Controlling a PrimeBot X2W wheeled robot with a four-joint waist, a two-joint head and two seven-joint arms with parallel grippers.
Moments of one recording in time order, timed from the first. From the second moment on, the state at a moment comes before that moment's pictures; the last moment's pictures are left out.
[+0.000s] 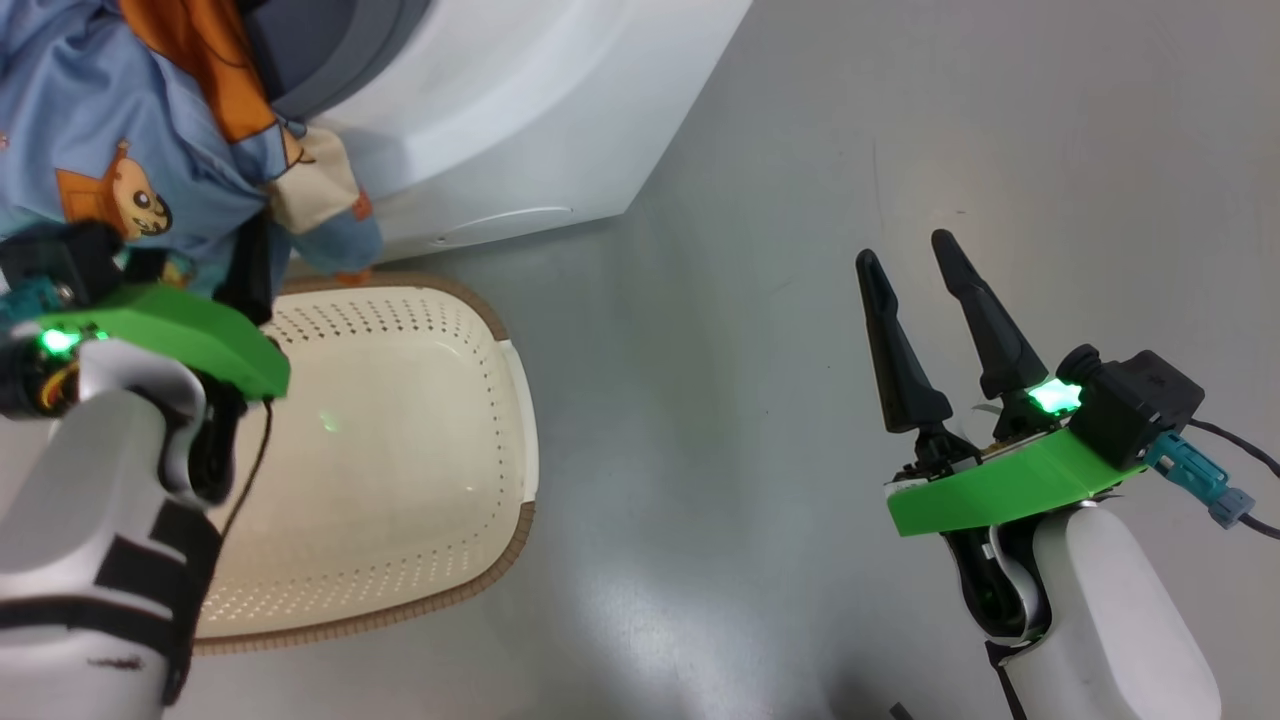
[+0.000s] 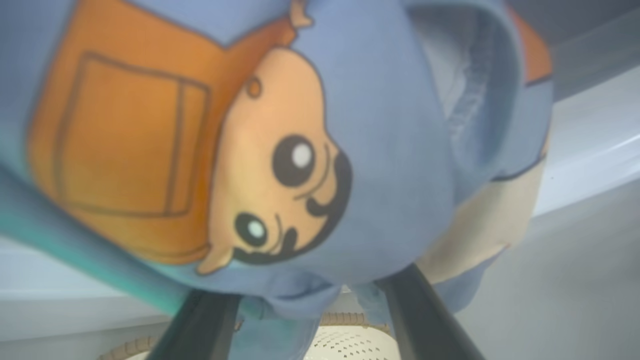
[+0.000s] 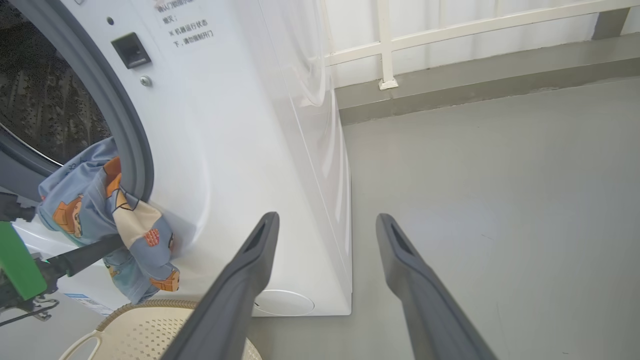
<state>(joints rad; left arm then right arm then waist) -0.82 0.25 -0.35 0.79 -0.63 -0.13 -0.23 -0.38 -0.06 0.15 0.11 0.36 0.13 -0.26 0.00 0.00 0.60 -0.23</state>
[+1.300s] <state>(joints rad) -0.71 0.30 -0.22 0.34 -0.61 -0.11 -0.20 -0.39 -0.06 0.15 0.12 0.37 0.13 -0.26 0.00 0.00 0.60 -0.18</state>
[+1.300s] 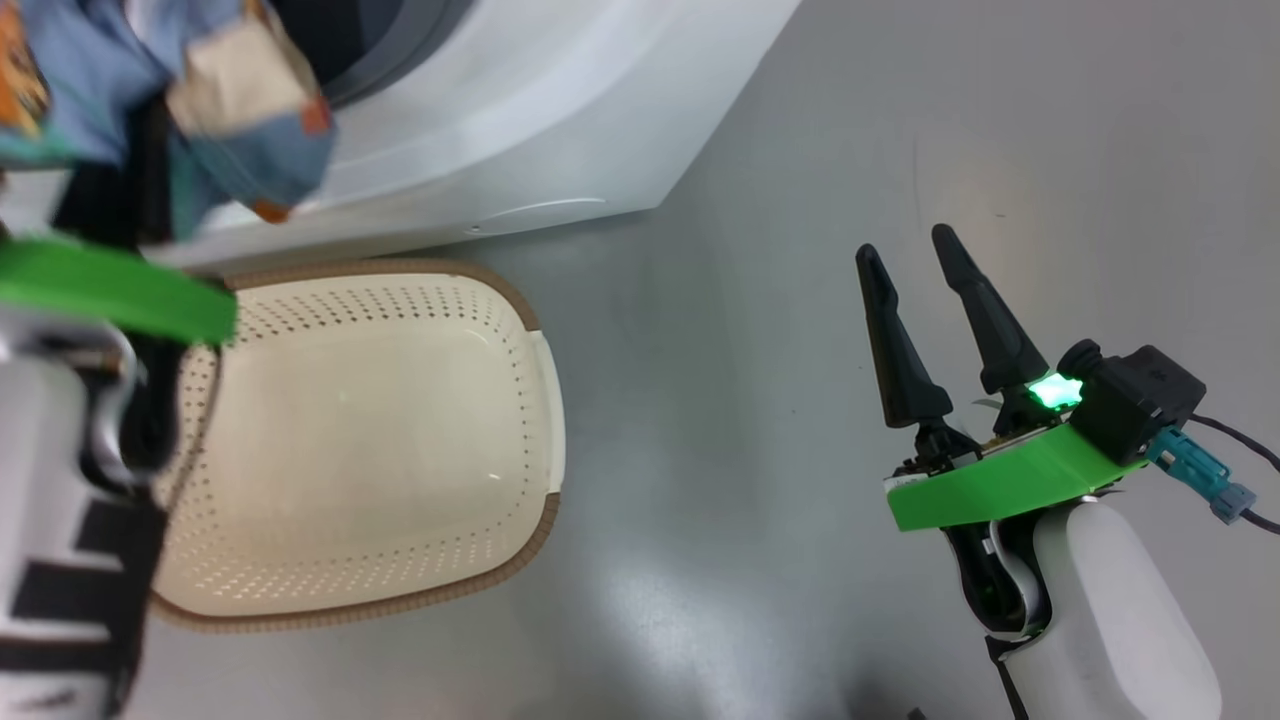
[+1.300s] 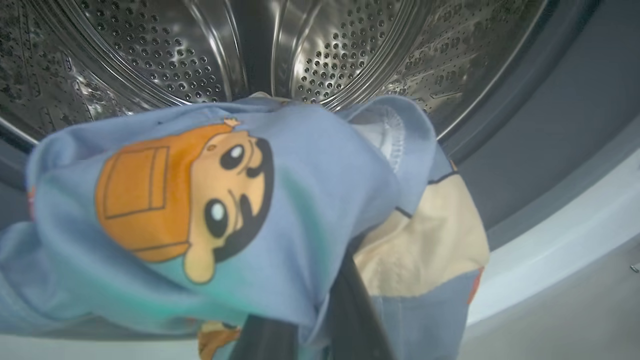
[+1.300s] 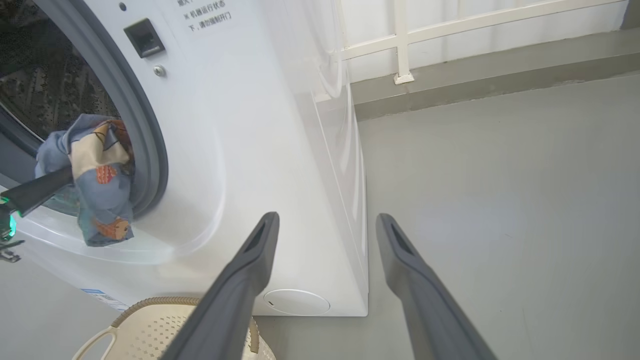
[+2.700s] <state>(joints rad) -1.45 0.33 -0.34 1.14 -0.46 -0.12 -0.11 -0.42 -0.05 0.21 0.10 0.43 0.13 -0.26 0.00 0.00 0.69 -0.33</state>
